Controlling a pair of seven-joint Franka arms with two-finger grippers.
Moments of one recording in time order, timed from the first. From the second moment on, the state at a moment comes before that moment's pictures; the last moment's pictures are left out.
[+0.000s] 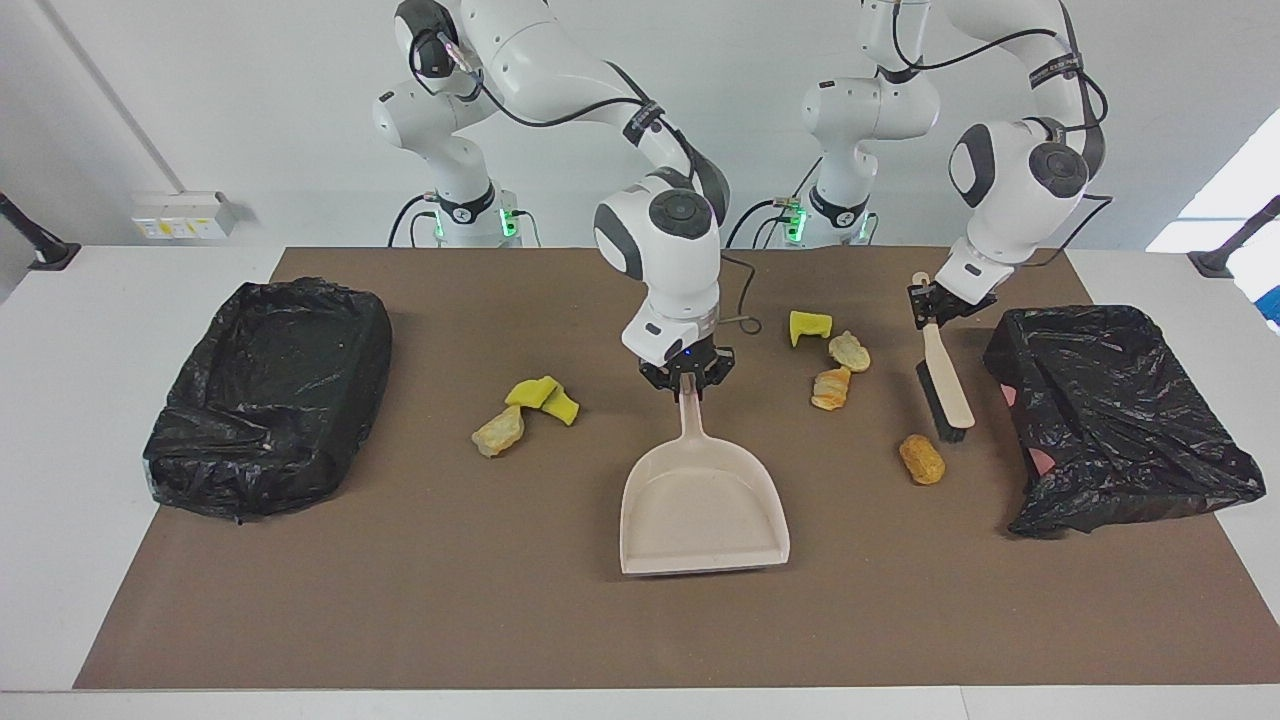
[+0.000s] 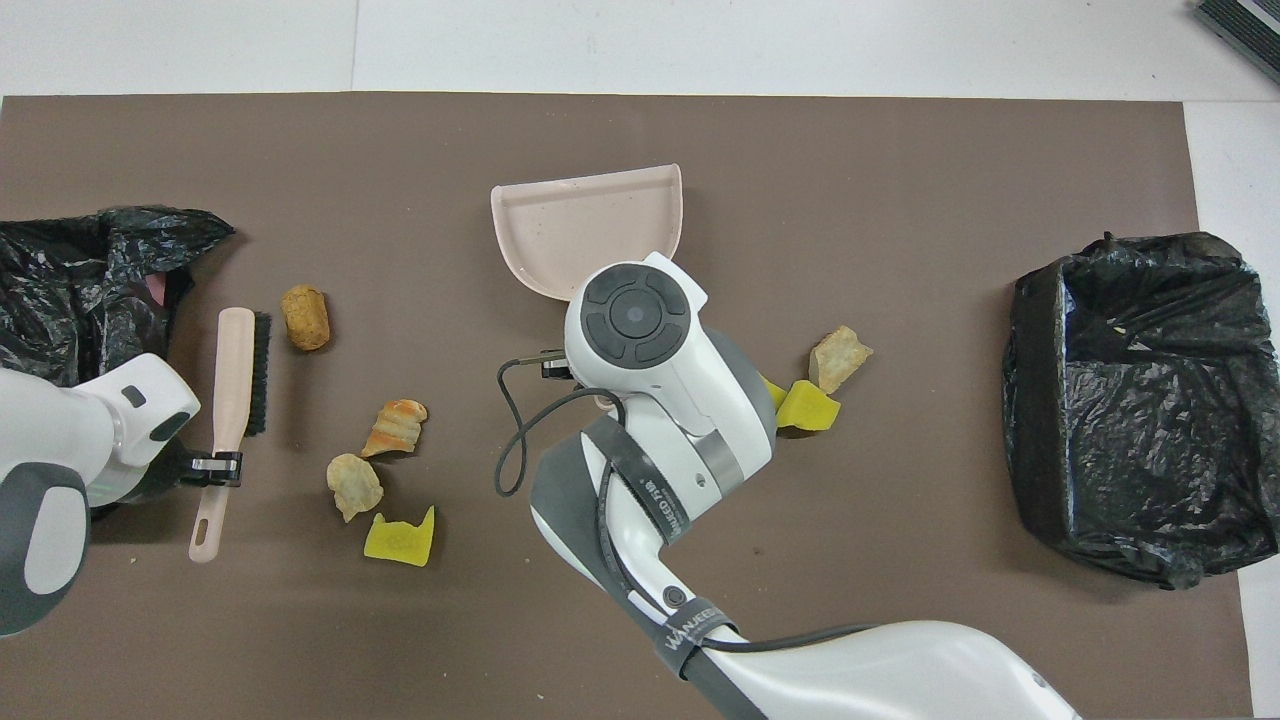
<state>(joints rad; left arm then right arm) -0.09 -0.17 0.09 -2.31 0.01 2.05 0.05 0.63 0.45 -0.02 -1.55 0.06 2.07 0.47</state>
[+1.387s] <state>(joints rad) -0.17 -0.05 0.07 -2.10 0.02 1.78 0.56 0.61 0.12 -0.02 -2.03 0.03 1.96 -0.81</state>
